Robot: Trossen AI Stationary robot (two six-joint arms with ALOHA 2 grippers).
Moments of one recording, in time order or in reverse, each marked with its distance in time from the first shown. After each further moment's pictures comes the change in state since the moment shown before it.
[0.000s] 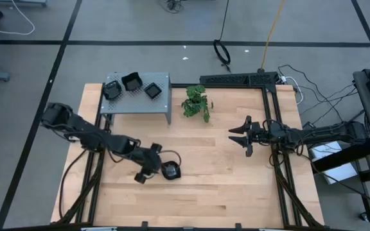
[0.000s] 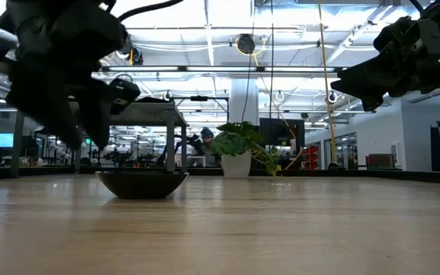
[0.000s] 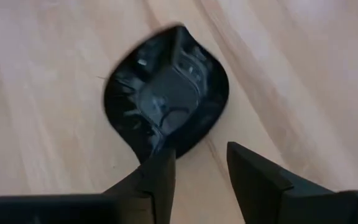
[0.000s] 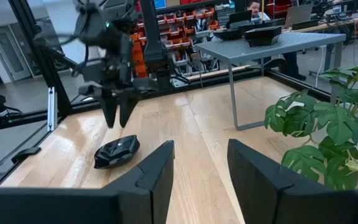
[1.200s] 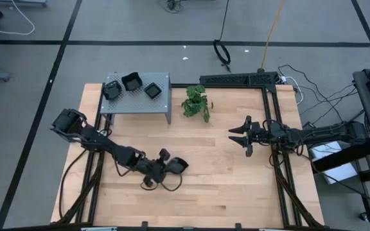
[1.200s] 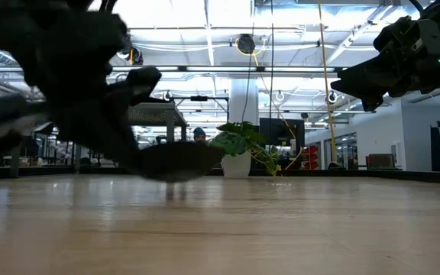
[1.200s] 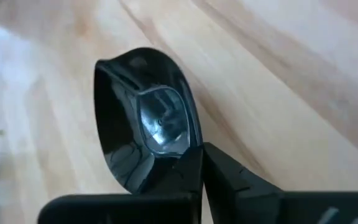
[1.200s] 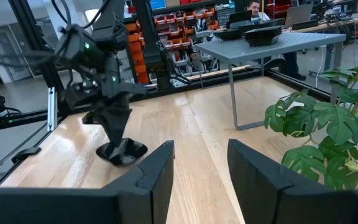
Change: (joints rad) left arm -0.122 0.214 0.011 0.282 -0.326 0.355; right arm 0.000 0.000 0.000 0.000 0.000 0.000
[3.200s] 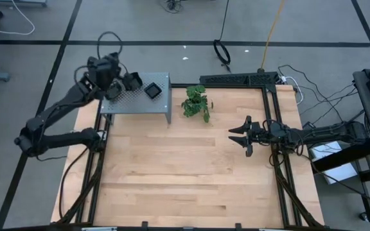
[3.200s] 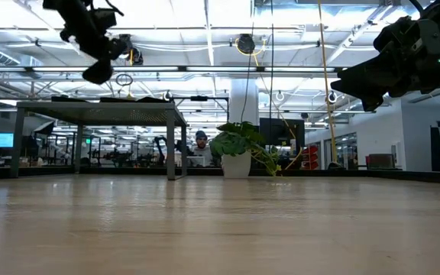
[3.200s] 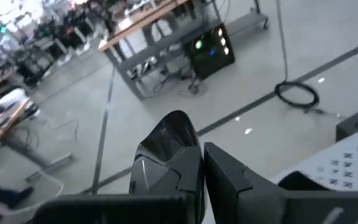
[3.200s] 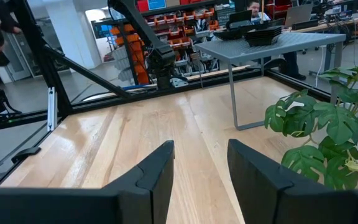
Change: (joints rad) left arm 1.244 -0.695 0.211 -0.393 -0.340 -0.230; right arm 0.000 0.000 0.000 0.000 0.000 0.000
